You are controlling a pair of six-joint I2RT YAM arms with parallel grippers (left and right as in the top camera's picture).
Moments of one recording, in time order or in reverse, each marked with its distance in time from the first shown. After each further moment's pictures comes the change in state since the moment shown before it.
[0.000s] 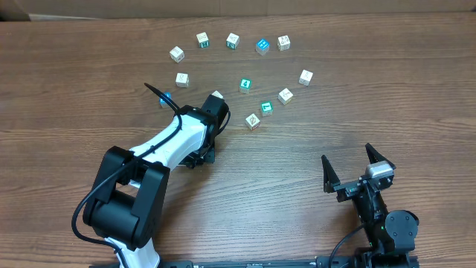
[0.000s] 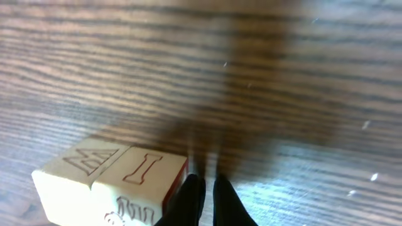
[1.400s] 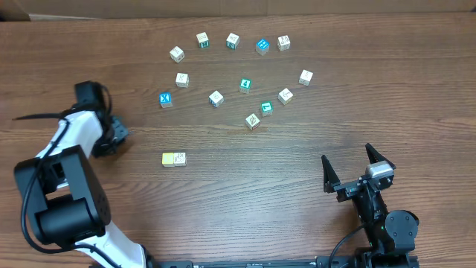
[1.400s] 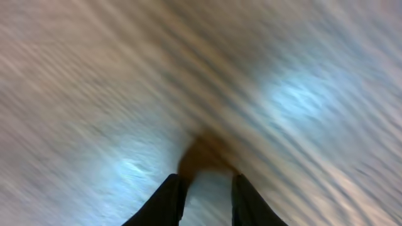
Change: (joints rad) left arm 0.730 0.000 -0.004 0.257 0.105 0.028; right arm 0.000 0.000 0.000 0.000 0.000 0.000
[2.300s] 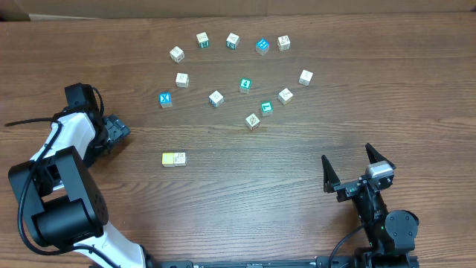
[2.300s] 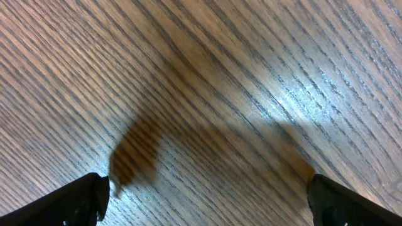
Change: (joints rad) left arm 0.035 0.000 0.002 -0.002 0.001 -0.017; right arm 0.000 0.000 0.000 0.000 0.000 0.000
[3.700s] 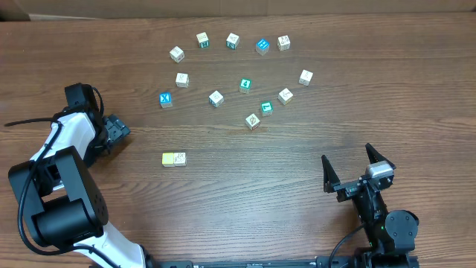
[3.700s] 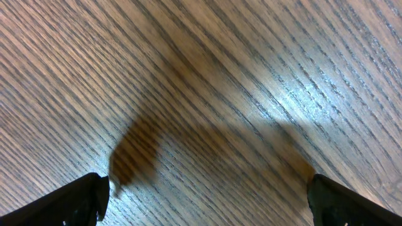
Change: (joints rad) left arm 0.000 0.000 0.000 0.000 0.000 0.000; right arm 0.000 0.000 0.000 0.000 0.002 0.000
